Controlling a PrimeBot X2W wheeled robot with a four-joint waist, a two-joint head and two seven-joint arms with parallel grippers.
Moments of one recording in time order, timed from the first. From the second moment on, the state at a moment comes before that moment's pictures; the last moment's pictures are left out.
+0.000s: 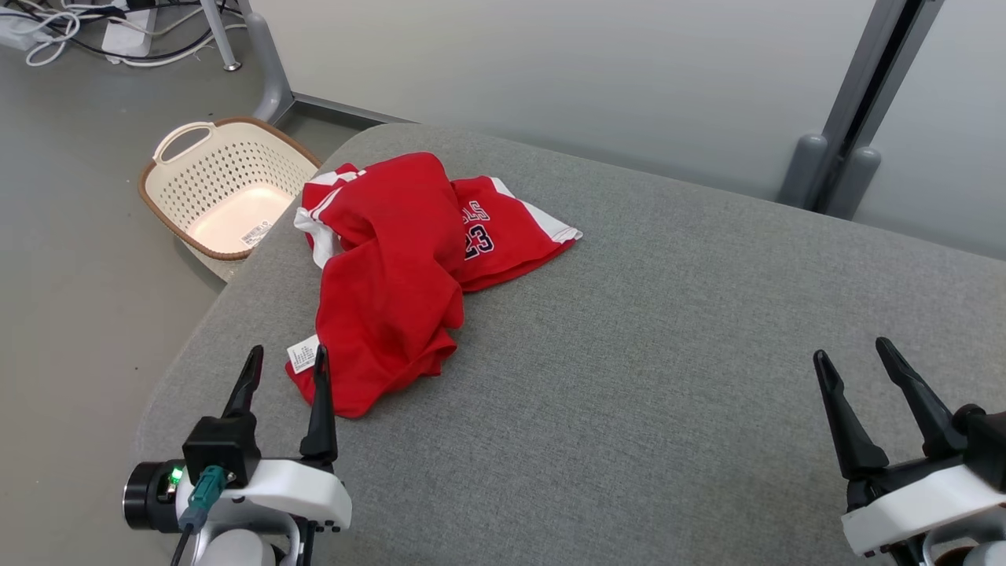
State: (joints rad) left arm -0.14 0.05 -0.11 0.33 -0.15 0.06 -0.26; right arm -0.01 -0.32 0.15 0.05 0.36 0.13 -0.09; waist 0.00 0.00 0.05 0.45
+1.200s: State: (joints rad) left arm -0.65 0.06 -0.27 0.71 -0.47 0.23 -0.26; right arm -0.06 -0.54 0.14 -0.01 0.49 0.13 -0.14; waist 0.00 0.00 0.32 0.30
